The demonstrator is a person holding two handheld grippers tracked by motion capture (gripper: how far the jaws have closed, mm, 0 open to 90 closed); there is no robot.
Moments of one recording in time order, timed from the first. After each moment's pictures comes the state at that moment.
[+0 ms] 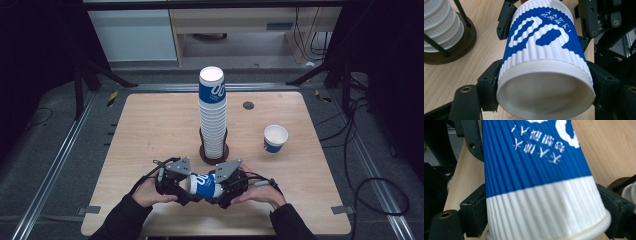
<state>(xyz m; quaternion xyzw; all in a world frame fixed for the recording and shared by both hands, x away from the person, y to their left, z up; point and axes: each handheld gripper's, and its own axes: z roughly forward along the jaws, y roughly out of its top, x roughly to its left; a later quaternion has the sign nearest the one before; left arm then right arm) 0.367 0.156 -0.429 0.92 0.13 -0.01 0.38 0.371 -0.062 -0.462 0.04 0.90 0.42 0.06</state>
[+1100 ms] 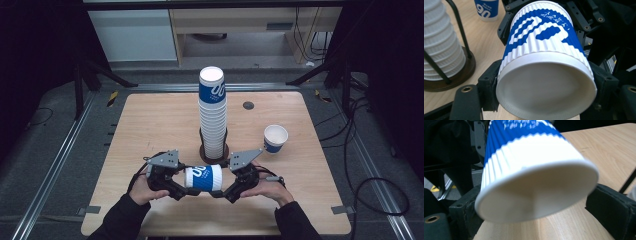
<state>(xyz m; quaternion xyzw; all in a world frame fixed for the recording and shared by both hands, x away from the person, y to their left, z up) 0.368 0.173 -0.415 0.86 0.12 -0.04 0.49 0.378 -0.090 -0.442 0.08 0.84 0.54 0.00</state>
